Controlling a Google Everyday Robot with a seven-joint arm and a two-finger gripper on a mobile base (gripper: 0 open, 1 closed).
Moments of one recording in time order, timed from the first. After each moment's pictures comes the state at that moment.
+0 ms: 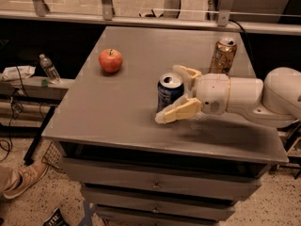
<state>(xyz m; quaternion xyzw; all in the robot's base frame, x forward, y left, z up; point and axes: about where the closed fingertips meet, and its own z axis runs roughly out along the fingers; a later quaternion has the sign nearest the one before) 0.519 -0.037 0.892 -0.46 0.60 0.38 0.53</state>
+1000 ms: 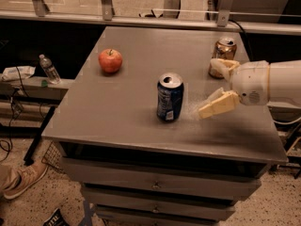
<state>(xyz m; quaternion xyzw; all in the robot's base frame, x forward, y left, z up) 0.528 -0.124 0.896 -0.49 0.68 0.25 0.49</state>
